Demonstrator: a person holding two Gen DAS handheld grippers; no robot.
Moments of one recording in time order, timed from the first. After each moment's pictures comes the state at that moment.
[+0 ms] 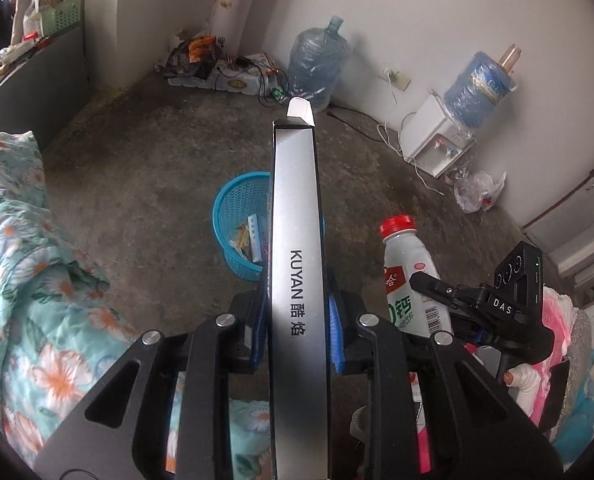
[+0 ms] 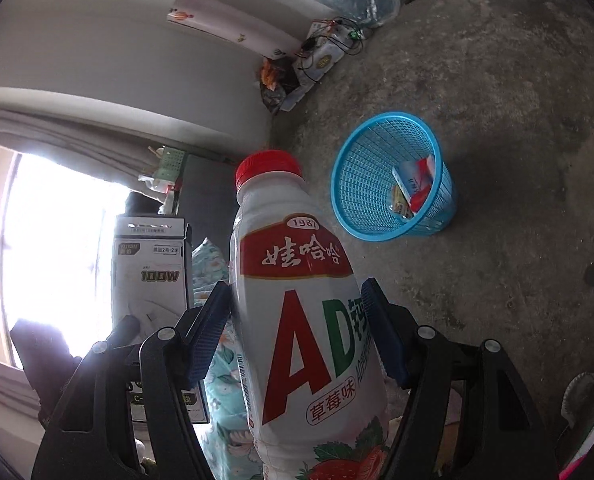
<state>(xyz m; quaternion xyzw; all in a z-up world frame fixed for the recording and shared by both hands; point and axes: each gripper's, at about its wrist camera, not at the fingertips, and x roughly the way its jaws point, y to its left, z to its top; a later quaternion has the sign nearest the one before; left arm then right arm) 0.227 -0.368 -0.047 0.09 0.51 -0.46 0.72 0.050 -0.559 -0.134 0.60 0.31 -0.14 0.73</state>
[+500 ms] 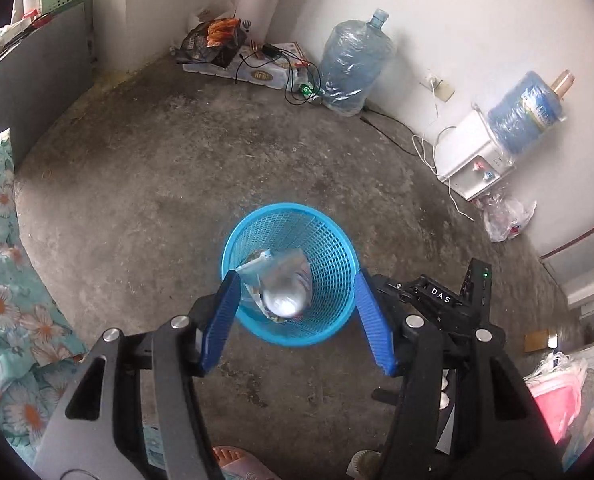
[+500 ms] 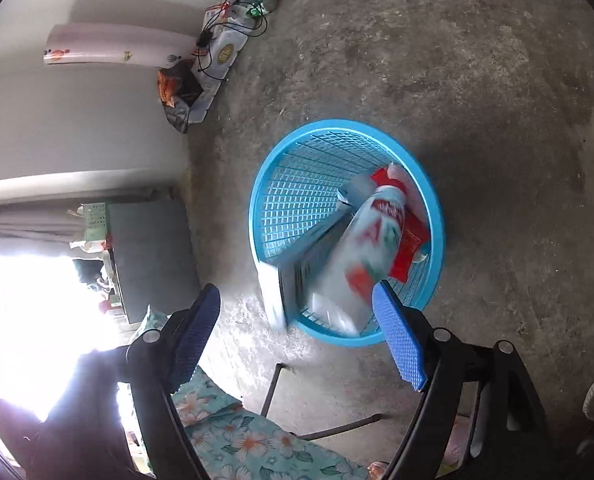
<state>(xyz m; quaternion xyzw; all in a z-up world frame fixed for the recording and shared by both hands) 0.320 -0.460 -0.109 0.07 0.53 -0.41 0.74 0.152 -0.662 -0.264 0.65 0.35 -0.22 0.64</state>
